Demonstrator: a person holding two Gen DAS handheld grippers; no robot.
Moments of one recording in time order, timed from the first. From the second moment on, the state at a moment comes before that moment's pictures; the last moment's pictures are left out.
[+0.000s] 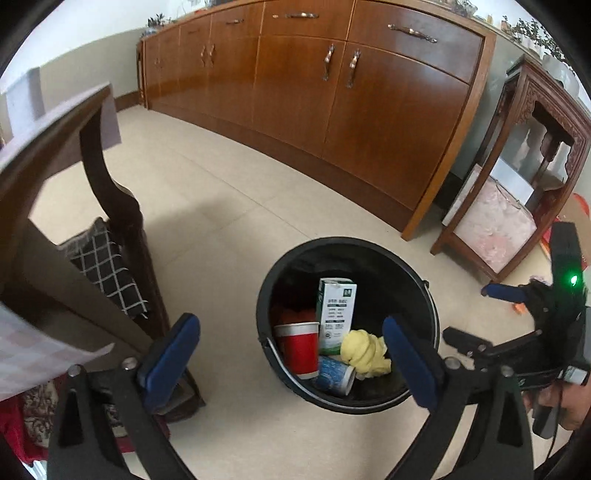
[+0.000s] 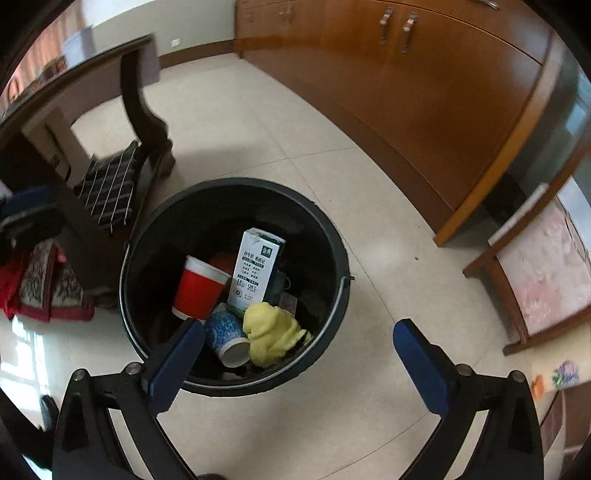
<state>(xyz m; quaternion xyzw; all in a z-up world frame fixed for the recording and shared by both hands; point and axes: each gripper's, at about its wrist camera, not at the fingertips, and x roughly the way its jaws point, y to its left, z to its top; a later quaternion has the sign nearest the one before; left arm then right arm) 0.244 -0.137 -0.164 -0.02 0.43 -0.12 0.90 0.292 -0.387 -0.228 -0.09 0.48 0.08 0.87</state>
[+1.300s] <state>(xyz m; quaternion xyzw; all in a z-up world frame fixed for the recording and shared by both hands) 0.115 -0.073 -0.034 0.02 0.34 -0.05 0.94 0.136 -0.302 -0.047 -0.06 0.37 0.06 0.93</state>
